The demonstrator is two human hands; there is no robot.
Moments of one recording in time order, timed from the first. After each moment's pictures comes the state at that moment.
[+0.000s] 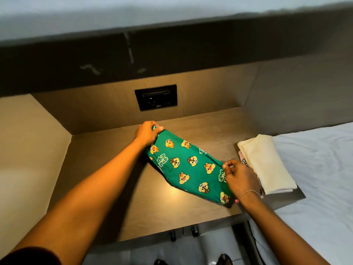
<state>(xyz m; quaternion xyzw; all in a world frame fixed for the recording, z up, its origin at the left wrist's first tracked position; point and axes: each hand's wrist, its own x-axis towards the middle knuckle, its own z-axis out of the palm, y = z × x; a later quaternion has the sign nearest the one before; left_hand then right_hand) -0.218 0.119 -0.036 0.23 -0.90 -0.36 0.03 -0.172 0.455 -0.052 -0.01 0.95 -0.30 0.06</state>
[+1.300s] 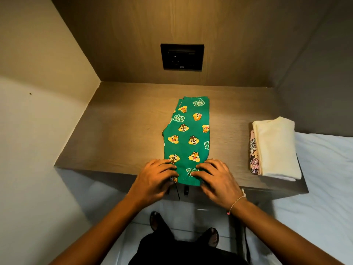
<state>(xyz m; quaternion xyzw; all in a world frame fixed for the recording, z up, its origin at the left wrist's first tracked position) 0.038 0.272 -0.087 -0.02 -0.98 -0.19 0.11 -0.115 0.486 -0.097 -0.57 0.79 -0.20 0.02</state>
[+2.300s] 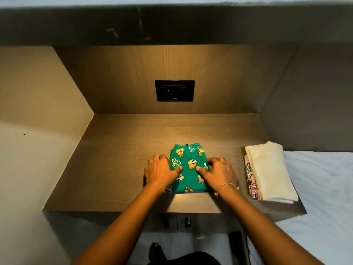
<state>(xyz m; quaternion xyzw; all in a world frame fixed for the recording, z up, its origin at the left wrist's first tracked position) -0.084 0.235 -0.073 0.35 -0.91 -0.19 -0.04 -0.178 0.413 -0.070 -0.19 0.95 -0.21 0.14</state>
